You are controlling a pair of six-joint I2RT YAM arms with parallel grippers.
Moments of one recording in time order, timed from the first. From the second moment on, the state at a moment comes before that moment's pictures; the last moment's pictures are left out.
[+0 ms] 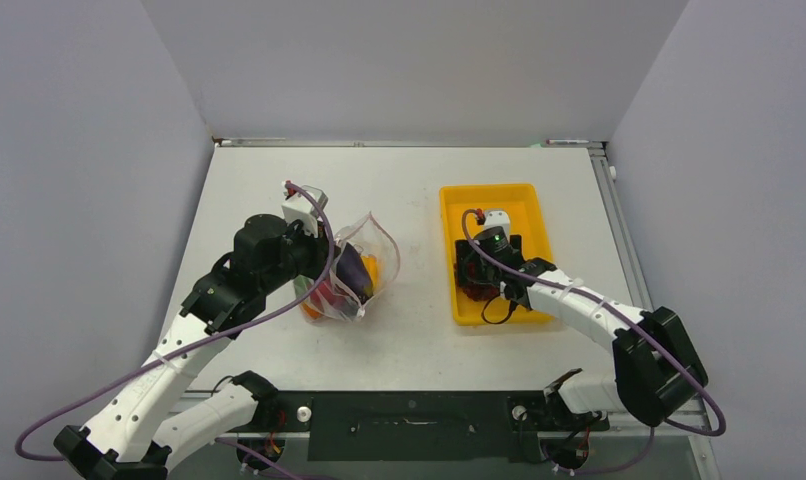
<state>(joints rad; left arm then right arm) -0.57 0.88 1.00 -0.55 0.01 -0.24 0.56 1.31 0.74 -0.27 0.29 0.33</state>
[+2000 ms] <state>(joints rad) -0.57 0.88 1.00 -0.55 0.01 -0.24 0.70 0.98 0.95 -0.25 -0.11 0.25</state>
